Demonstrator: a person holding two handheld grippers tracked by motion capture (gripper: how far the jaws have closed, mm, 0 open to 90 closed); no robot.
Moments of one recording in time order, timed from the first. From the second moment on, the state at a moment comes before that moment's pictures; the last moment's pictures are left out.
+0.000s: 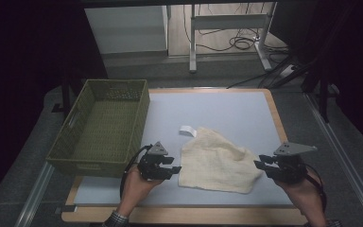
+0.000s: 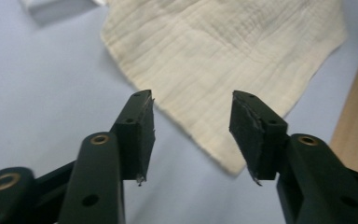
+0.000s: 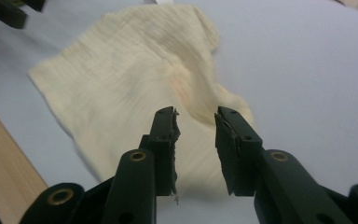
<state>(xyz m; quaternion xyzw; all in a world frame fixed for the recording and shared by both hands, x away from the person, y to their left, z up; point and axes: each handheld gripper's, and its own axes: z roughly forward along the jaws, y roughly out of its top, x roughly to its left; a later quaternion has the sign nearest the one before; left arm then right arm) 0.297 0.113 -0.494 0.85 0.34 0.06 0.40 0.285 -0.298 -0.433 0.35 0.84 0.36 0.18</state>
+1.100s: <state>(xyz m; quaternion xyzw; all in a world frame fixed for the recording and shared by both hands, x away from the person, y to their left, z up) 0.306 0.081 -0.546 0.85 0.35 0.13 0.37 0.291 -0.301 -0.473 0.35 0.85 0.37 0.15</state>
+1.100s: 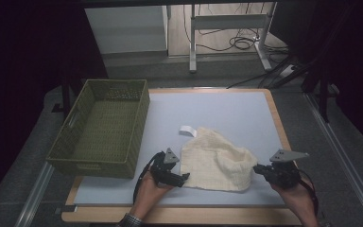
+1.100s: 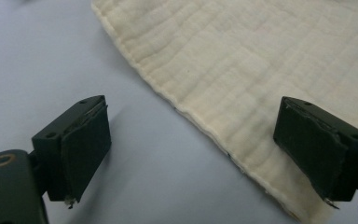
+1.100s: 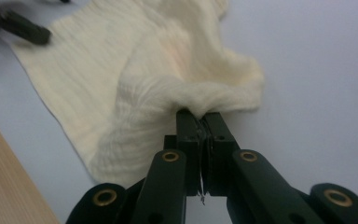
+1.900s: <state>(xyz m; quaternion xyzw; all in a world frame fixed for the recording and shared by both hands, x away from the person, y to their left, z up) 0.306 0.081 -0.546 0.85 0.35 0.13 0.37 0.356 -0.189 -0.489 0.30 0.89 0.33 0.09</state>
